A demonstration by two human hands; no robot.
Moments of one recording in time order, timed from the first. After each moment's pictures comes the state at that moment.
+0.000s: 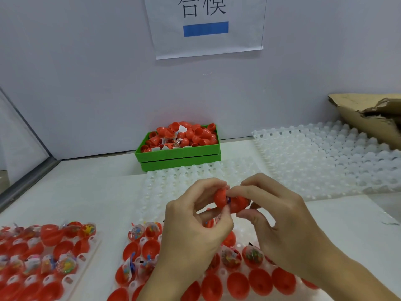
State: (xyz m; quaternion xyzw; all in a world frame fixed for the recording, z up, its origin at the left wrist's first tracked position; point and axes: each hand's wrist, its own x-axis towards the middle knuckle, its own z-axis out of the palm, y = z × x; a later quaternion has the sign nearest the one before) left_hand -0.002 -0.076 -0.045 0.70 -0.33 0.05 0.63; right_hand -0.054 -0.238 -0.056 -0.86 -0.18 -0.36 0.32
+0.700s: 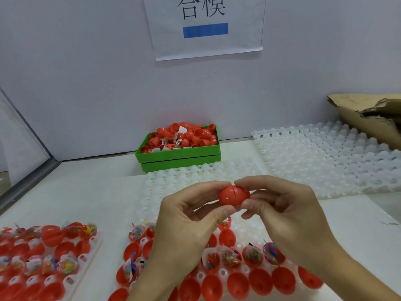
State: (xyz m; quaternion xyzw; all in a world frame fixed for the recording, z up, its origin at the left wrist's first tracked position) left_hand 0.002 -0.070 -0.035 0.66 -0.34 -0.01 0.67; right_hand -0.059 -0.231 -0.045 -0.73 -0.07 -0.30 0.61
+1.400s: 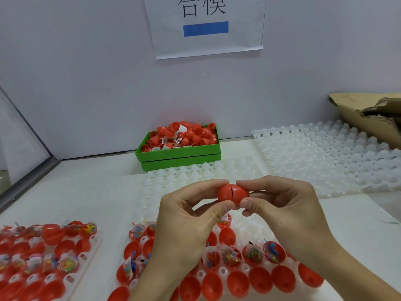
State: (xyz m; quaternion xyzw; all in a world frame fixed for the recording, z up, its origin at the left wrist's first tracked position) left_hand 0.002 -0.072 -0.035 0.68 -0.30 0.02 0.67; right_hand -0.061 -0.225 -0.034 -0.68 -0.01 -0.26 0.68
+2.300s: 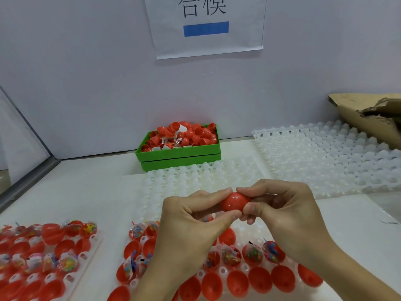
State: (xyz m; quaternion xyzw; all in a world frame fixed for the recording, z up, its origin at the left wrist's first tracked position) left_hand -0.001 -0.068 -0.039 0.71 -0.31 0.00 0.63; right_hand -0.058 -0.229 -0.041 -0.69 -0.01 -0.24 0.68
